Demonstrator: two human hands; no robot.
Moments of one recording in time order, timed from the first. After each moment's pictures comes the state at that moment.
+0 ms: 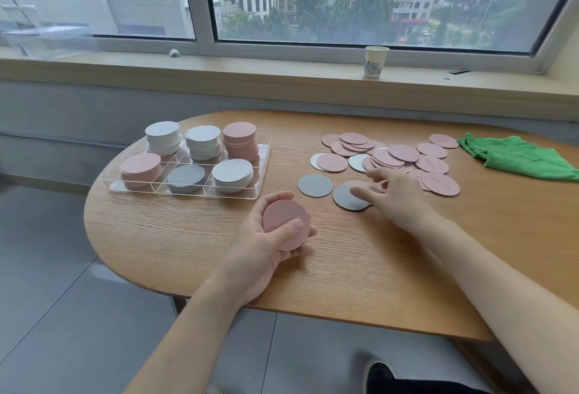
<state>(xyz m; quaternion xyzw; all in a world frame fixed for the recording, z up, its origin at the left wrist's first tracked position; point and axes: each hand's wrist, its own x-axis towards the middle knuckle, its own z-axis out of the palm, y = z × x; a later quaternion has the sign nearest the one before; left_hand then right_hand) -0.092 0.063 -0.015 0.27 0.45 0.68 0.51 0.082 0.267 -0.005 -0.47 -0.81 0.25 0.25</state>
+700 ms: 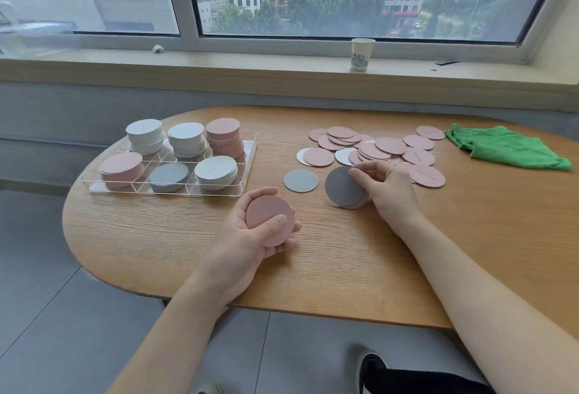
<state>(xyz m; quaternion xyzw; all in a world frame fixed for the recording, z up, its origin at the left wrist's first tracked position) -0.088 0.063 -0.011 0.26 0.46 0.68 0.50 0.085 0.267 -0.019 -0.41 -0.68 0.45 0.42</state>
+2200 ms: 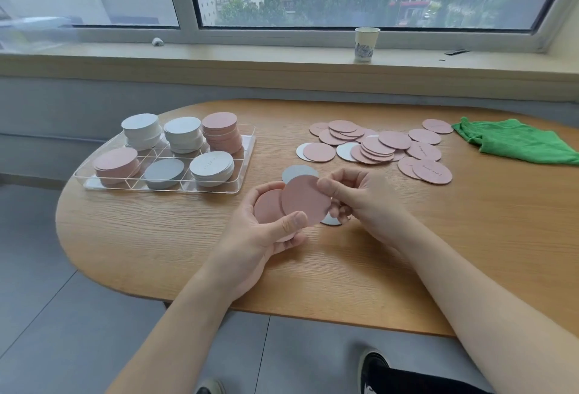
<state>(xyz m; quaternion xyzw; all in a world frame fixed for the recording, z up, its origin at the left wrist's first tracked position) -0.072 0.079 -0.007 0.27 0.48 0.67 0.50 0.072 0.226 -0.002 -0.24 -0.66 0.64 0.31</state>
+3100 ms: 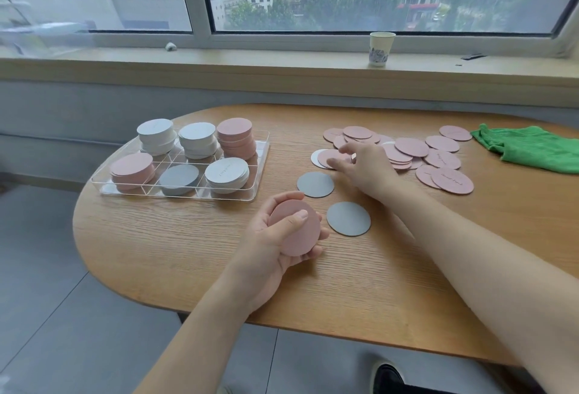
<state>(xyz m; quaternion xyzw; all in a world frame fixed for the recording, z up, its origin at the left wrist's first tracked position) -0.078 0.079 -0.008 0.25 0.44 0.68 0.53 0.013 0.321 -0.010 -0.43 -0.84 0.23 0.25</state>
